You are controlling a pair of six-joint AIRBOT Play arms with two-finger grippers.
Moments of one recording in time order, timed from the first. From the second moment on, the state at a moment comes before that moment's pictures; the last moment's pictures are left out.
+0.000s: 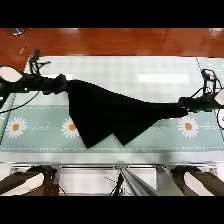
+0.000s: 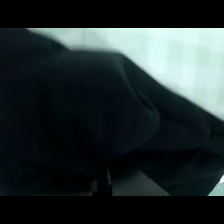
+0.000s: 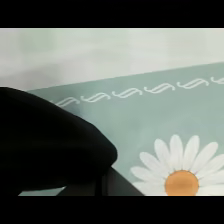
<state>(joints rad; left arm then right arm) -0.01 -1.24 1.02 0.92 -0.96 -1.48 -0.12 -1.03 0.81 -1.50 1.01 1.65</state>
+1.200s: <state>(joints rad) 0.30 -1.13 0.46 0.53 -1.01 -1.04 -0.65 -1.01 0.59 -0.82 1.00 1.22</state>
